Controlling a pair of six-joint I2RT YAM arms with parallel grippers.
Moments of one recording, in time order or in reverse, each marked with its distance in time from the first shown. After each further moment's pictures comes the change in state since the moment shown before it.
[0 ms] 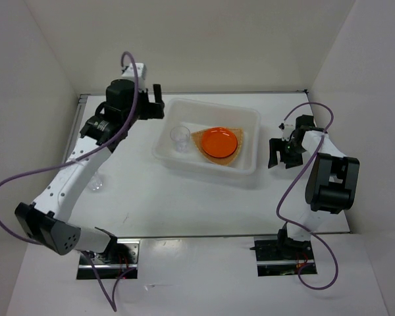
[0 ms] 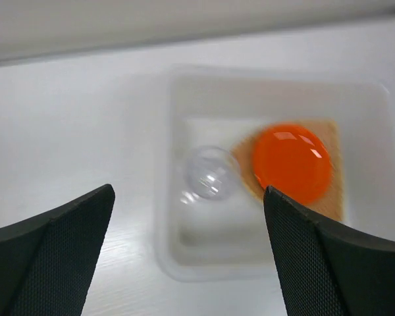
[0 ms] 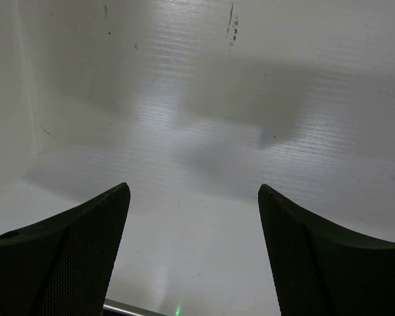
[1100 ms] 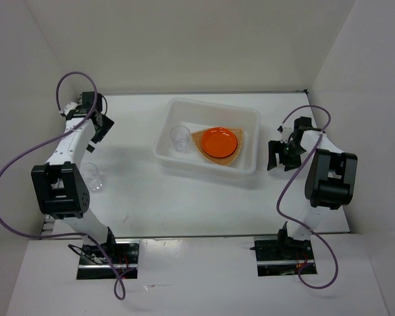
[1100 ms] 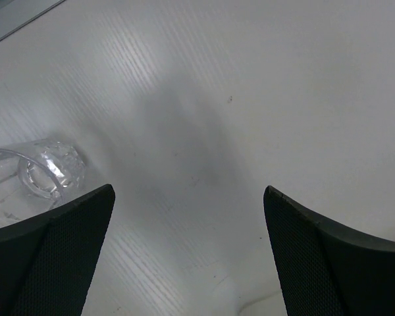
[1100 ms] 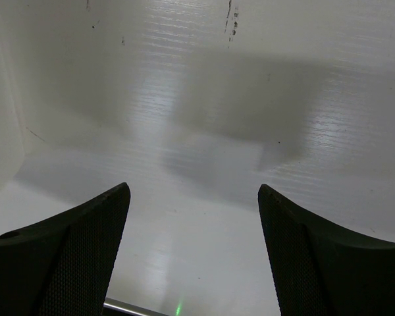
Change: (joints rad) left arm 0.503 0.250 -0.087 -0.311 -0.378 -0.747; right arm 0.000 0.050 0.000 -0.002 0.000 -0.002
